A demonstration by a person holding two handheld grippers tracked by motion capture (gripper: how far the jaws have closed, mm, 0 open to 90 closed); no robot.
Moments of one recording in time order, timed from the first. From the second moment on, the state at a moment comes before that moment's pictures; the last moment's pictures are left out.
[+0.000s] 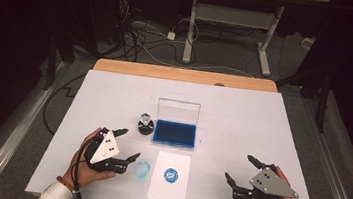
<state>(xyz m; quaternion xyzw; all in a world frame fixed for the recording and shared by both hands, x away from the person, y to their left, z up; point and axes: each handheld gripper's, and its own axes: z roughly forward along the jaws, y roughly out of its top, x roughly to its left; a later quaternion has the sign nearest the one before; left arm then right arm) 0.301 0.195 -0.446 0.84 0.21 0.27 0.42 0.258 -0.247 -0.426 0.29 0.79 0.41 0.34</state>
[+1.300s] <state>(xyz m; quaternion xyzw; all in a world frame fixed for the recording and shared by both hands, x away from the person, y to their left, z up) 0.278 0.224 -0.470 0.85 0.24 0.25 0.39 0.254 -0.245 -0.432 0.29 0.80 0.40 0.33</state>
